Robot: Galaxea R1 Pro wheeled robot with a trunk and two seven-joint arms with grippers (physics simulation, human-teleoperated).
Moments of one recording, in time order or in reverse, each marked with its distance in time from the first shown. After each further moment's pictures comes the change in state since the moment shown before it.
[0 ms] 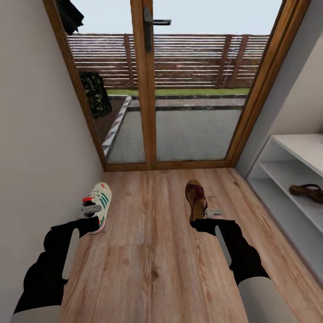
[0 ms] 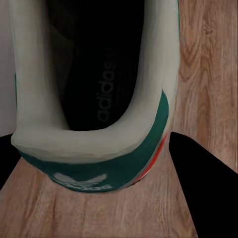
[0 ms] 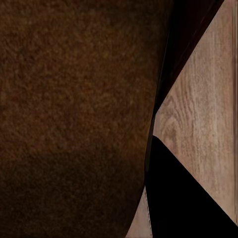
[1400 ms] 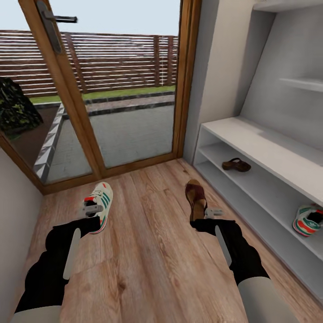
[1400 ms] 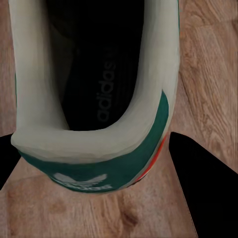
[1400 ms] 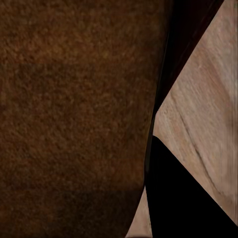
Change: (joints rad) left arm -0.001 0.000 -0.015 0.000 -0.002 0.000 0.000; right arm 0.000 0.000 -0.001 0.000 0.000 0.000 0.000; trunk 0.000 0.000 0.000
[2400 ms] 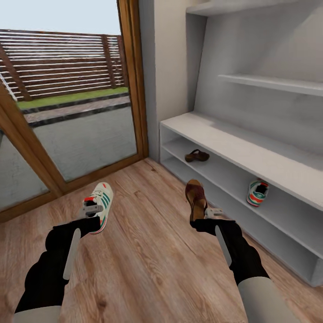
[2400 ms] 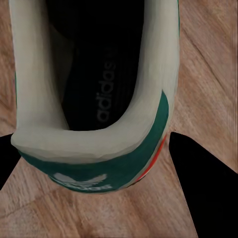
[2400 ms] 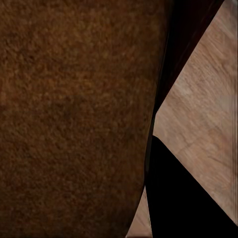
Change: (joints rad) left arm 0.001 0.000 0.000 0.000 0.000 0.000 0.000; right arm 0.000 0.000 0.000 0.001 -0.001 0.000 0.000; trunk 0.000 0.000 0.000
